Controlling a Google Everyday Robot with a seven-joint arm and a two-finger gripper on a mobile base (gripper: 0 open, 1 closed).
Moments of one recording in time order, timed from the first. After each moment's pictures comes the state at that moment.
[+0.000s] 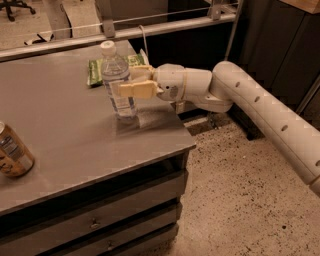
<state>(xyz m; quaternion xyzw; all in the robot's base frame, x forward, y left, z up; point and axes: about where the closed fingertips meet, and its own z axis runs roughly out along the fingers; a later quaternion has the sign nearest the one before) 0.594 0.076 0.932 -0.45 0.48 0.54 0.53</state>
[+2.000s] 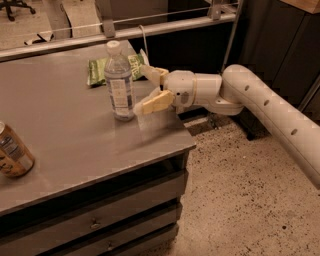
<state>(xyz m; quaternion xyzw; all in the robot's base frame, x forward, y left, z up) 0.592 0.053 0.907 -0.46 0.50 0.52 0.51</state>
